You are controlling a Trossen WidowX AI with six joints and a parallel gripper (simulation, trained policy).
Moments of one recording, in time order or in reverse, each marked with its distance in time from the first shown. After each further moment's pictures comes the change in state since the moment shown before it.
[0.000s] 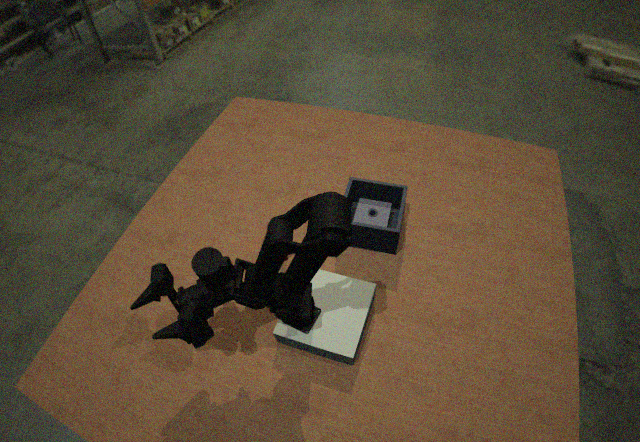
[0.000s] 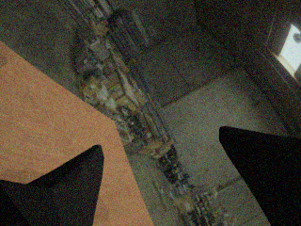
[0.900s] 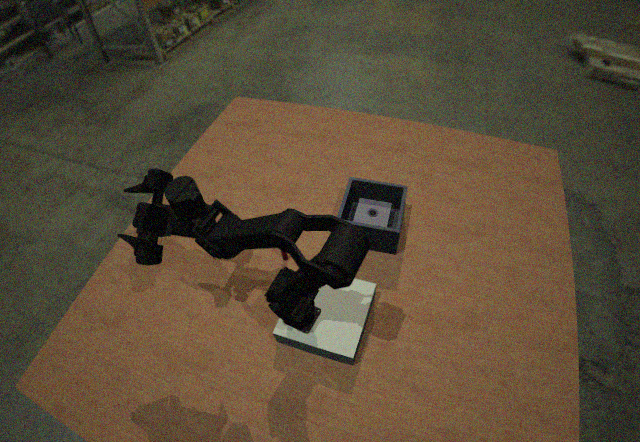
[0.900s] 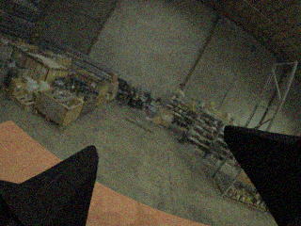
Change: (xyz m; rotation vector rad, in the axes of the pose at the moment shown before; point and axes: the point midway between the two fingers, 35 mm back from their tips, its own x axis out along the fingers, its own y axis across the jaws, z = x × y) arm -0.033 -0.172 -0.118 0.542 0.438 -0.450
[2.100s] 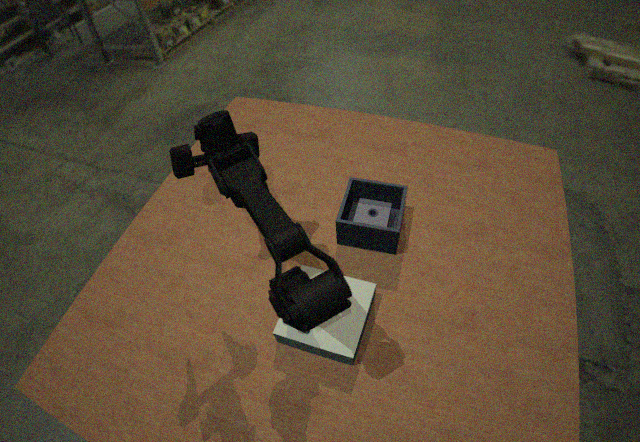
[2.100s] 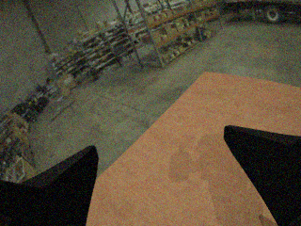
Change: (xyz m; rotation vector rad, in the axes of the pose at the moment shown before) arm -0.105 -0.164 -0.085 0.930 0.457 -0.712
